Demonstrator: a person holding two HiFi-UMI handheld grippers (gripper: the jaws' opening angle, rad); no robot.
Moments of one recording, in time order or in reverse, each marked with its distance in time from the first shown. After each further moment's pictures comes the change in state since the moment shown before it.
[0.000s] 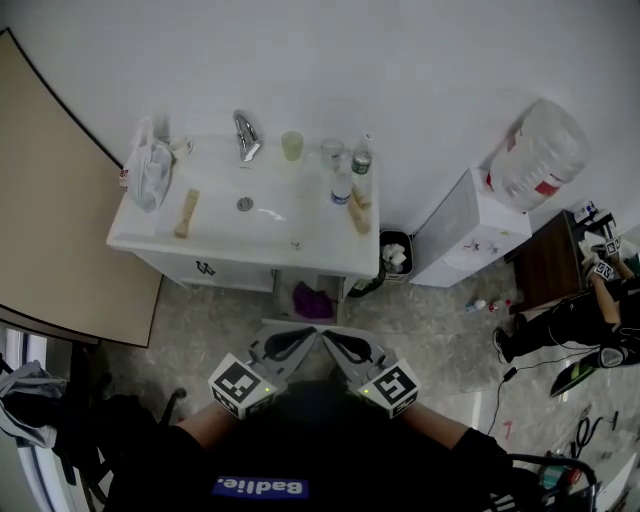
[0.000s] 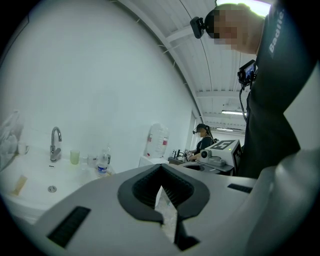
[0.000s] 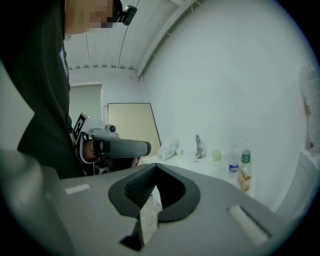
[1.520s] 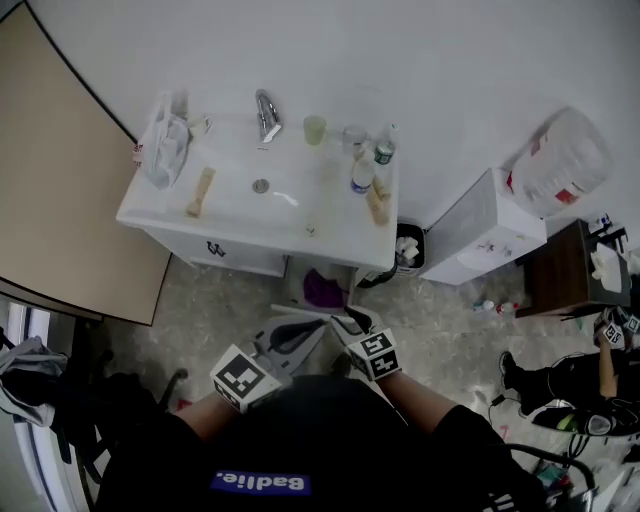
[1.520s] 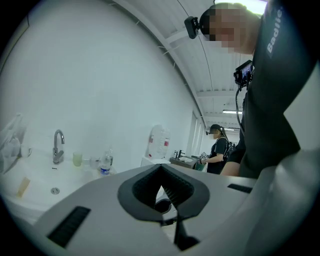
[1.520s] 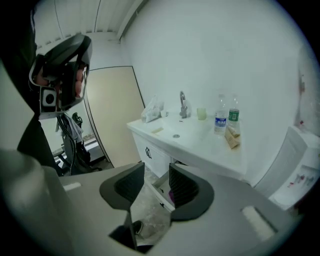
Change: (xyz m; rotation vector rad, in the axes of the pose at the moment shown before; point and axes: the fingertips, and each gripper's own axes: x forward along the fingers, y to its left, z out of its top) left arm -0.013 0.007 0.005 0.006 0.000 0.017; right arm 0.049 -0.068 -0.157 0.089 0.397 -0.140
